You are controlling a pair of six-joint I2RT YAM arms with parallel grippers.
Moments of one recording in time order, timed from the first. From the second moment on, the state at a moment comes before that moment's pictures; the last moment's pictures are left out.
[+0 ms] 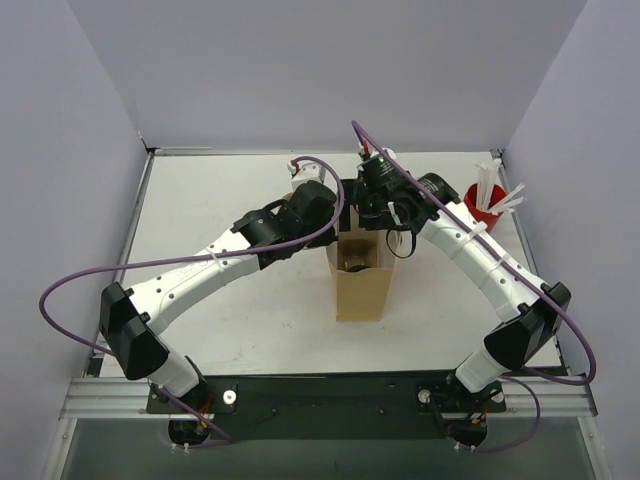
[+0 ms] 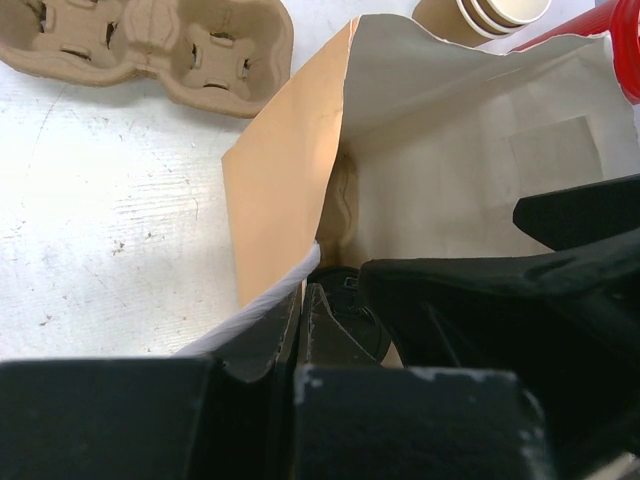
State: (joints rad) left arm -0.90 1.55 1.52 -0.65 -0.36 -0.80; right arm 0.66 1.58 1.66 -1.00 0.21 0.45
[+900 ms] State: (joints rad) left arm -0.90 1.55 1.52 -0.65 -0.36 -0.80; right arm 0.64 1.48 1.53 -0.69 0.15 0.55
